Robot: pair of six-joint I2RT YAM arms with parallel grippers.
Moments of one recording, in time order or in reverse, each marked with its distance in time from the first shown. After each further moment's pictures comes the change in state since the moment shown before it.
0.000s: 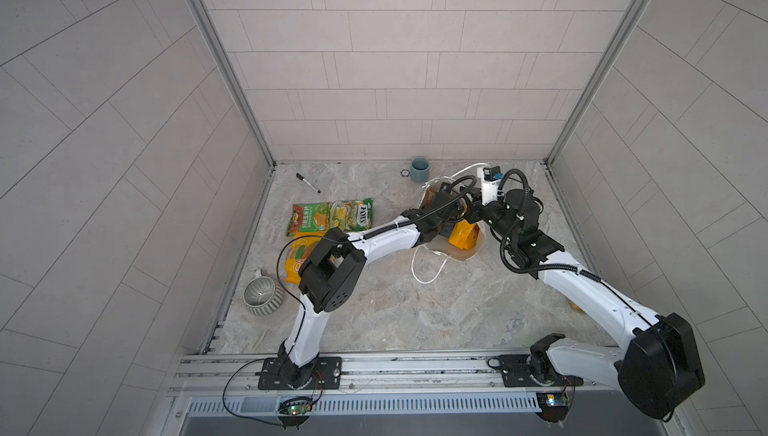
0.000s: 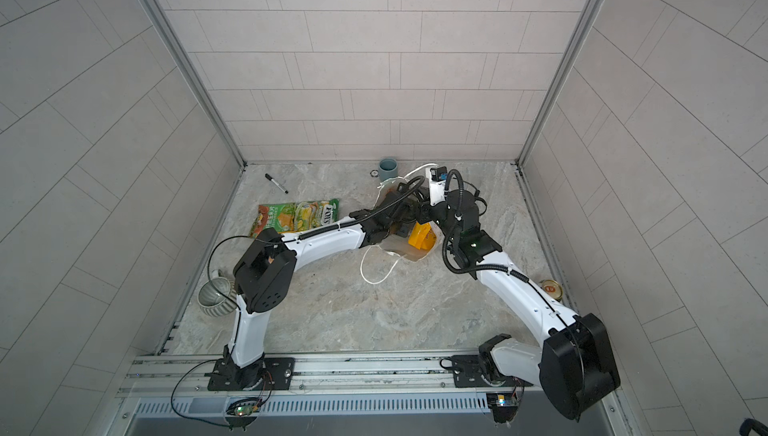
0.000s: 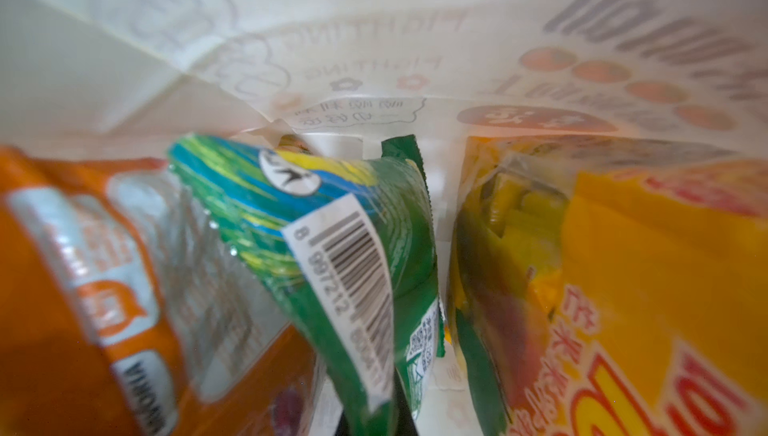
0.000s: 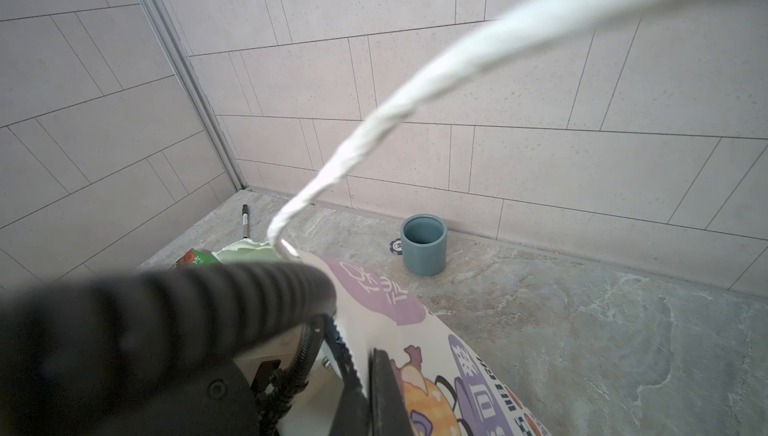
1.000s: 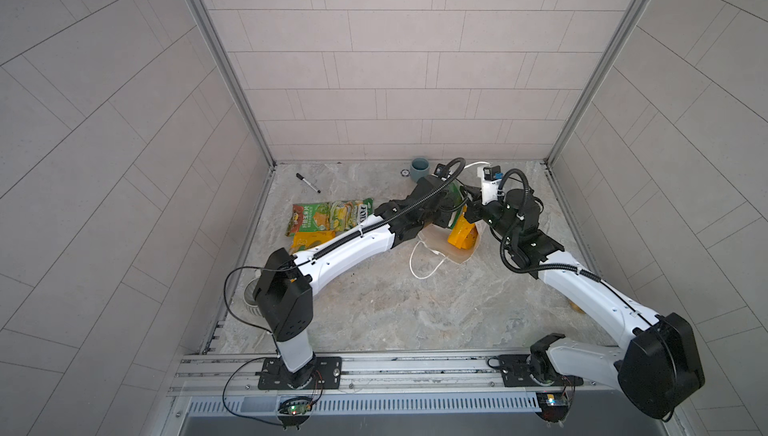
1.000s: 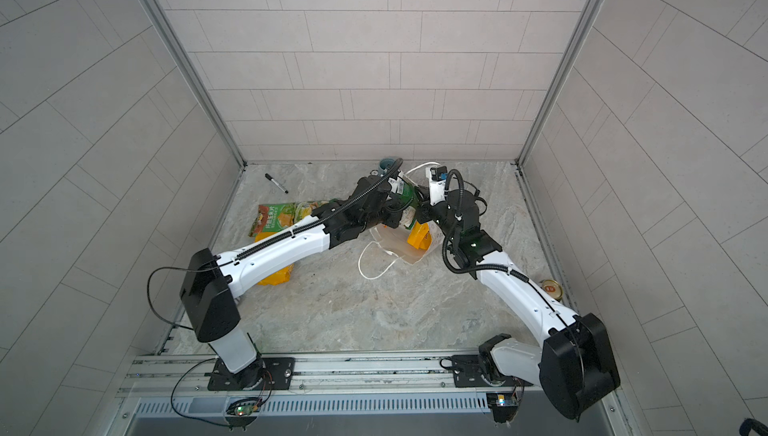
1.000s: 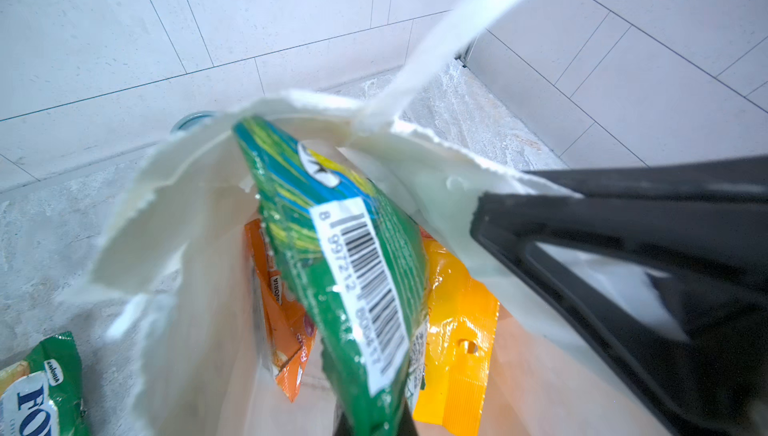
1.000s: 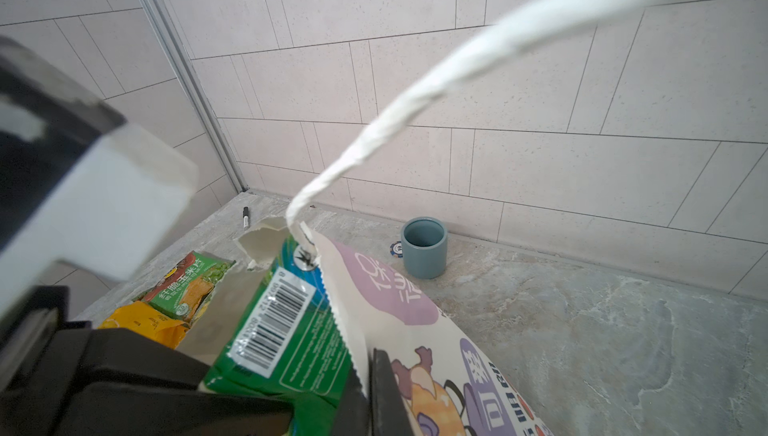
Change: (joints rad) left arm -0.012 -0.337 -0.059 -0.085 0.078 0.038; right arm 0.000 0.000 0.000 0.006 0.001 0.000
